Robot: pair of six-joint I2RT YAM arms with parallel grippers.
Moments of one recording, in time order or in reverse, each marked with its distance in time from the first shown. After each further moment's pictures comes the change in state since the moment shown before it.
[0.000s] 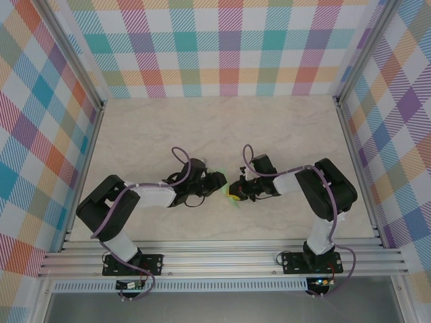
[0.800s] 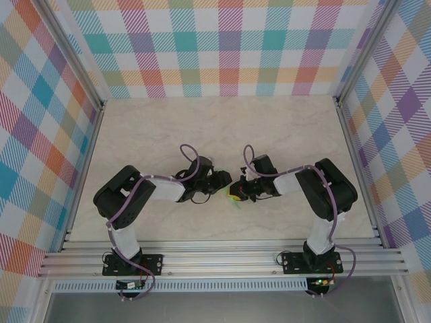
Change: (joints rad) left arm 0.000 0.157 0.087 0.045 0.014 0.027; right arm -0.004 0.000 -0.009 0.002 0.003 0.003
